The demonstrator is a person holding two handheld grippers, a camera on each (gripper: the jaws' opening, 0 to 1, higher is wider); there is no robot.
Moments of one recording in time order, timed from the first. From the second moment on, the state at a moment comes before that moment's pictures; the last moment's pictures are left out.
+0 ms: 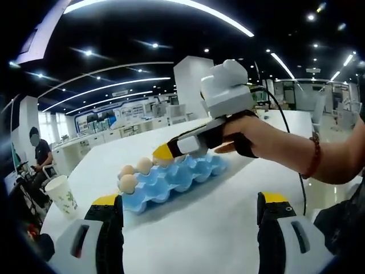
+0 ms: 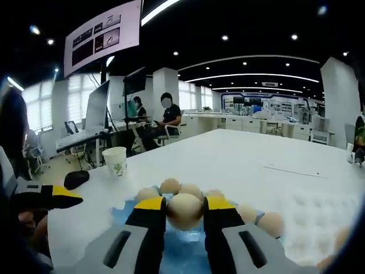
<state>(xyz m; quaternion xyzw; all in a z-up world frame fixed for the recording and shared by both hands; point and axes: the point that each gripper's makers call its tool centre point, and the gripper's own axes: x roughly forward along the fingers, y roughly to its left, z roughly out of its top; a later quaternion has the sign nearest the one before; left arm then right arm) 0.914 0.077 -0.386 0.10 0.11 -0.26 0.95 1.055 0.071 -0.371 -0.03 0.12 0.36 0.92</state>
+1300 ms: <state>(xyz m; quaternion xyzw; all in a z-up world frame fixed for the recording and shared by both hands) 0.924 0.096 -0.384 0.08 0.11 -0.24 0.96 1.065 0.109 -0.406 -0.07 0.14 0.39 0.91</state>
